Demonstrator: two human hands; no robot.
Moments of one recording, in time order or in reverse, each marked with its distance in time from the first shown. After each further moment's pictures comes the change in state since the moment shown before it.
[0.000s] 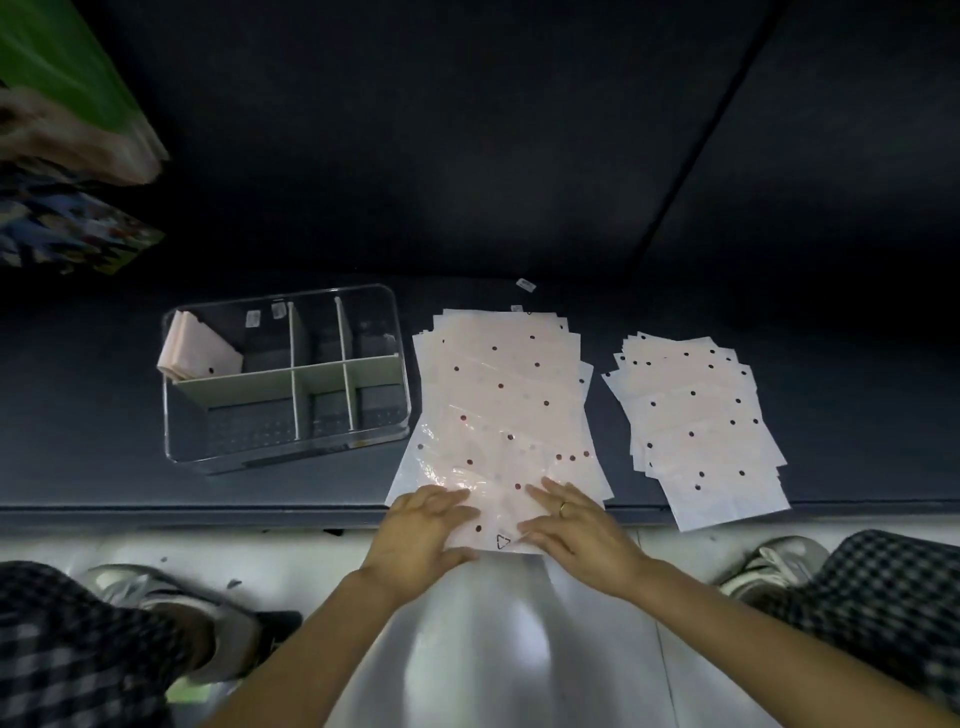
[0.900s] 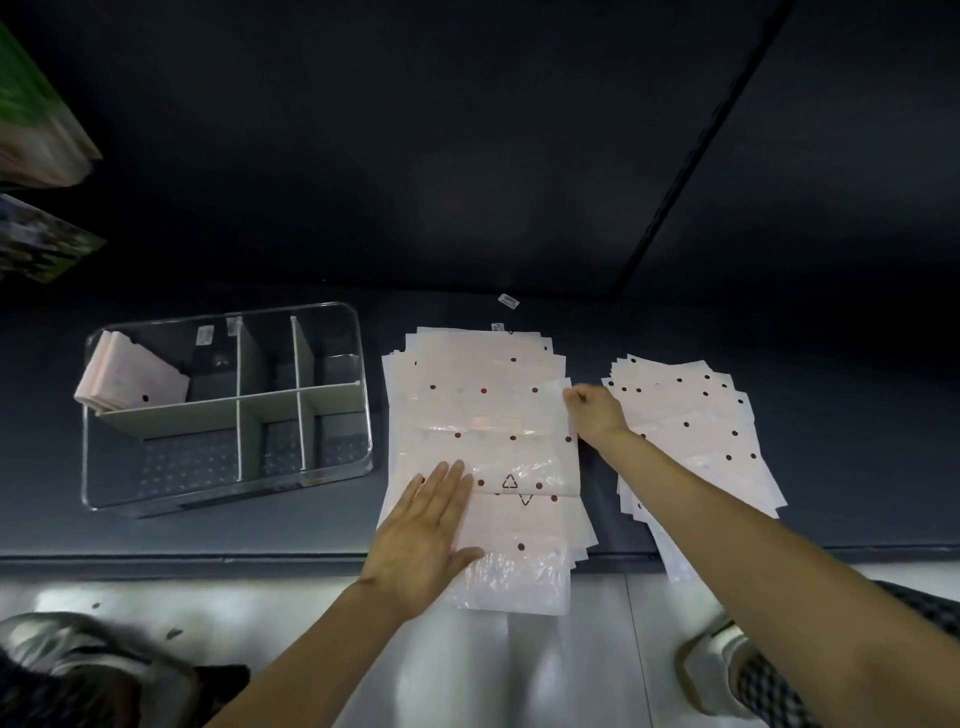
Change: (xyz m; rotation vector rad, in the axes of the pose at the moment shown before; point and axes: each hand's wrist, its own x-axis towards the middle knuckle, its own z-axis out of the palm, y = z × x) left_hand 0.056 0.023 -0.006 0.206 0.133 0.021; right_hand 0.134 0.106 -0.074 0.534 0.331 0.726
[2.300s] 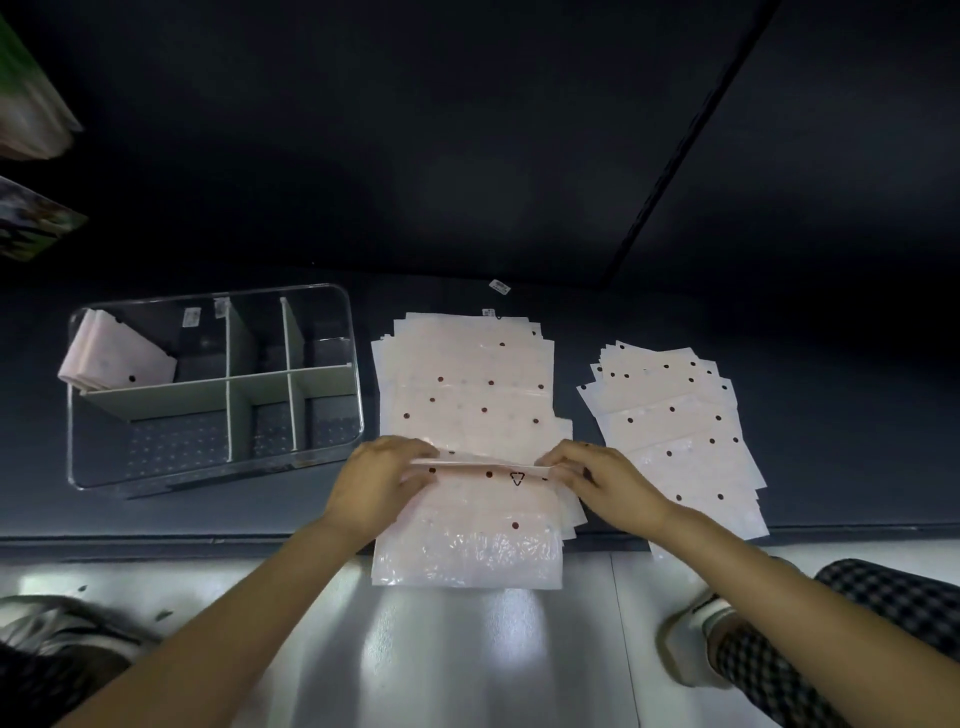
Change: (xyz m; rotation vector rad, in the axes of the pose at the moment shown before) left_hand 0.018 -0.042 -0.022 -0.498 0.100 -0.197; right_hand -0.097 0.042 -0.030 -0.159 -0.351 -0.545
